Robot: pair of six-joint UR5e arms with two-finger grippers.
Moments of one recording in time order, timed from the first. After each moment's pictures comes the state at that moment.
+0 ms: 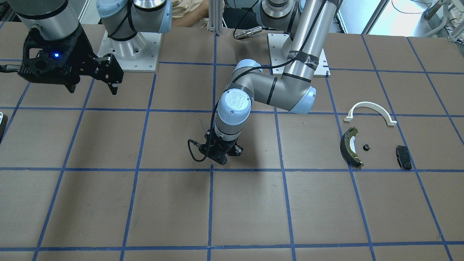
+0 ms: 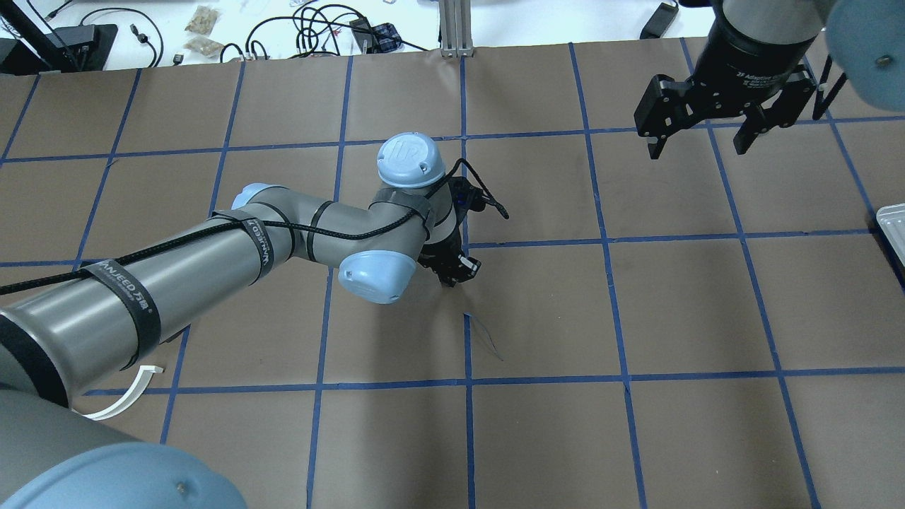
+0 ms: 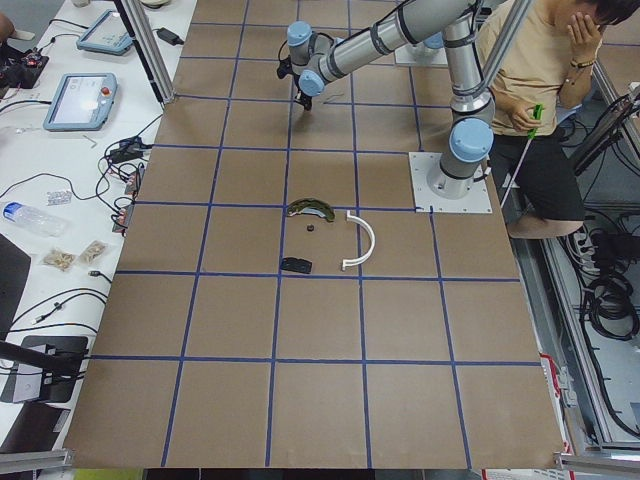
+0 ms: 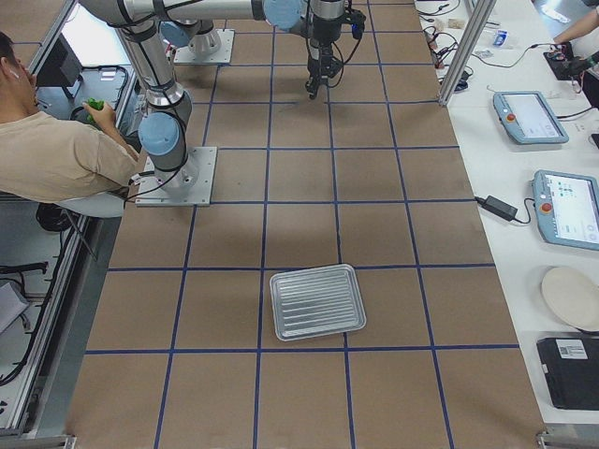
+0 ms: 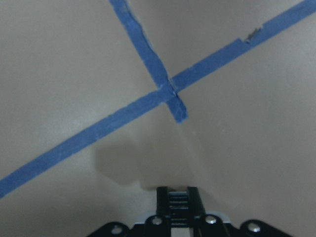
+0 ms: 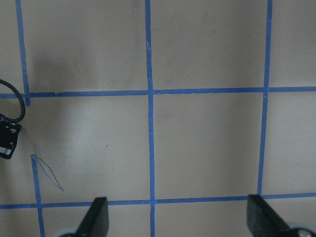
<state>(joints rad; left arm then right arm) -1.91 -2.05 -1.82 -0.88 1.47 0.17 1.54 -1.57 1.53 -1.53 -1.61 -0.02</state>
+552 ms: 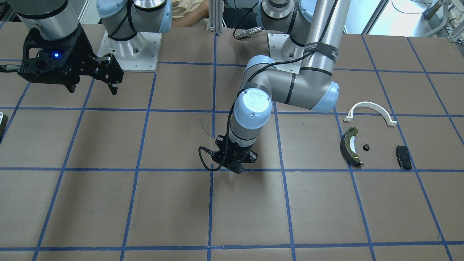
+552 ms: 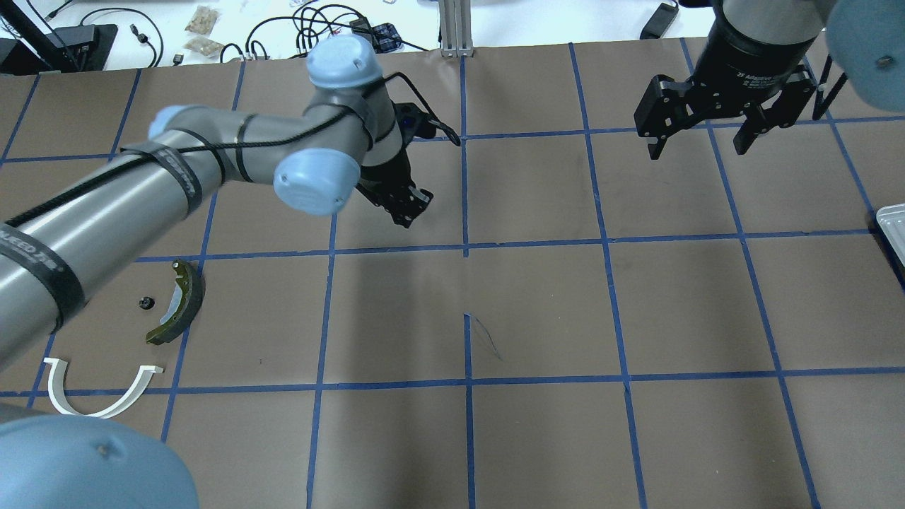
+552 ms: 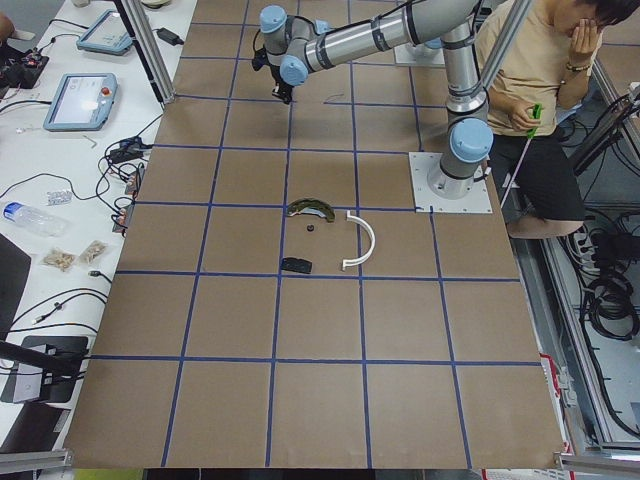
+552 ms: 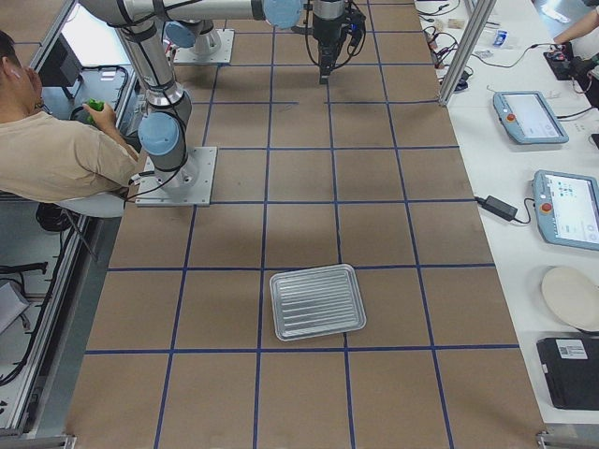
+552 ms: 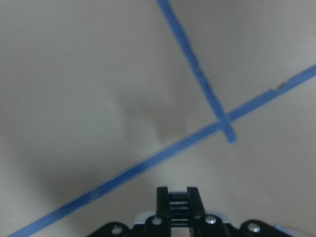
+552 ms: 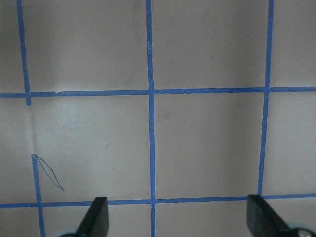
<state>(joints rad) -1.72 -2.00 -1.57 -1.24 1.50 0.32 1.54 -1.57 1.53 -1.53 -1.60 -0.02</state>
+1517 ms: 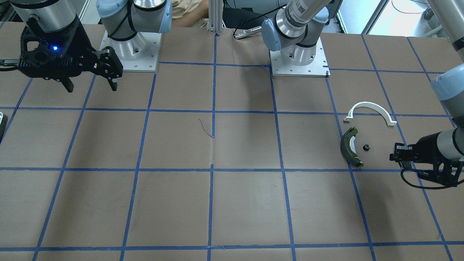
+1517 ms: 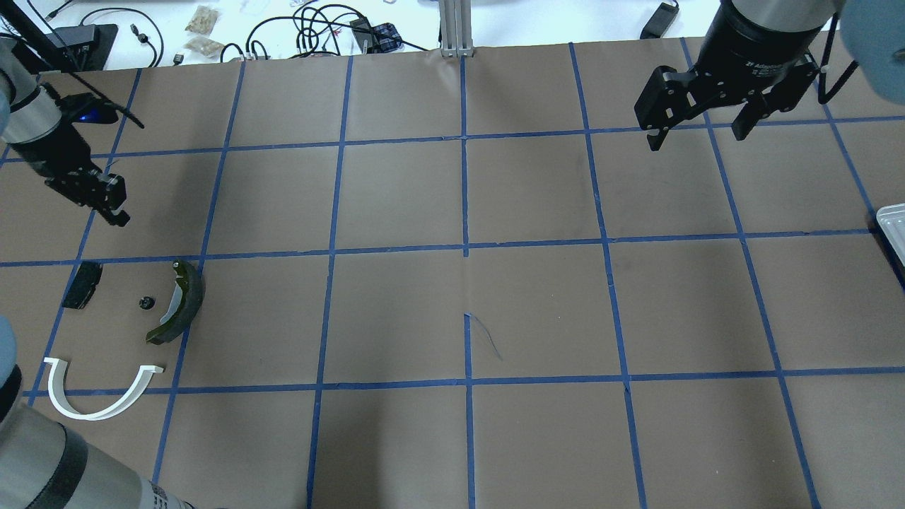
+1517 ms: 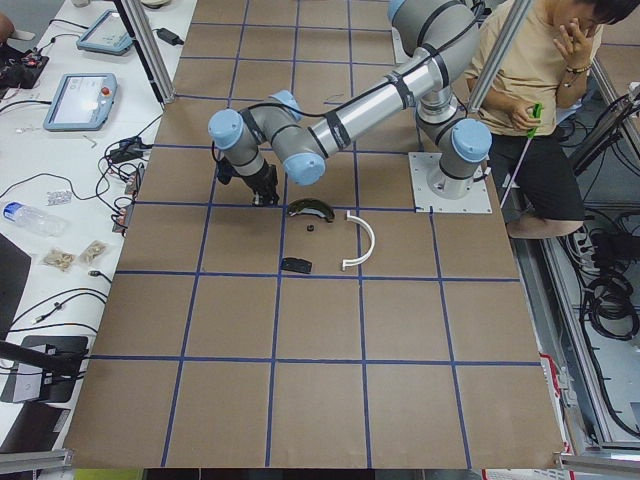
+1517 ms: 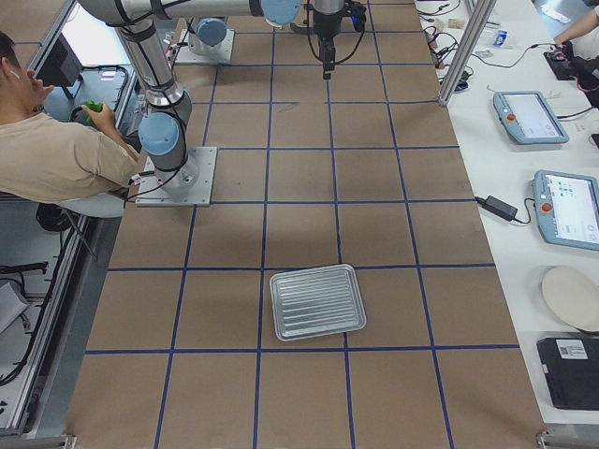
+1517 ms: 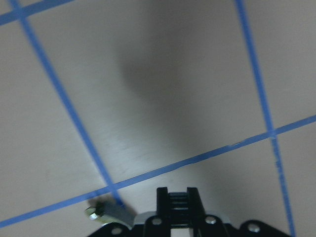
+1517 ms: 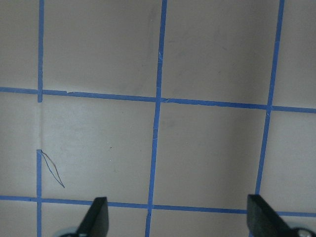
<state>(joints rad) -1.04 -2.02 -1.50 -1.46 1.65 0.74 1.54 -1.58 1.52 -1.54 -1.59 -0.11</state>
